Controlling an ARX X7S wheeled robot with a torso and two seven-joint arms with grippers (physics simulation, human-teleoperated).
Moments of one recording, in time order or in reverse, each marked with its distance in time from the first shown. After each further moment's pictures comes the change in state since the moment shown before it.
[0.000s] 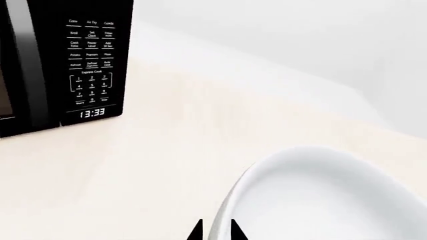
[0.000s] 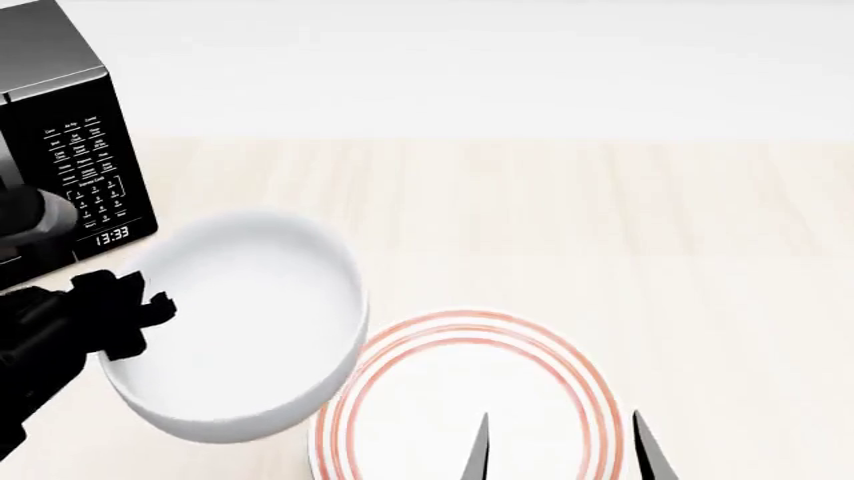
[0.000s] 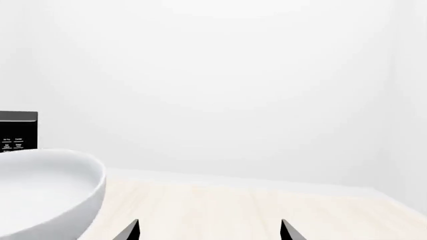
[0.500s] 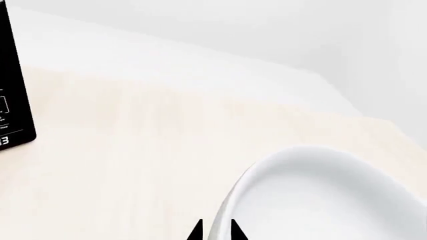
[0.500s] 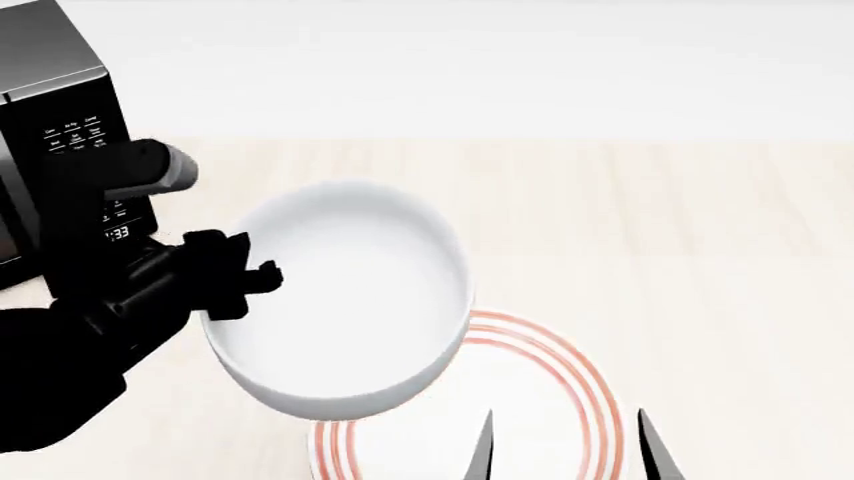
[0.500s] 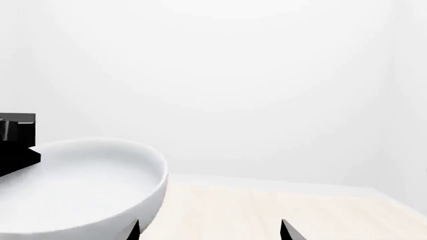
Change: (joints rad) left arm -0.169 0.132 0.153 -0.107 0.054 -0.007 0.039; right arm 0.004 0.007 0.003 -0.004 0.011 0.001 0.008
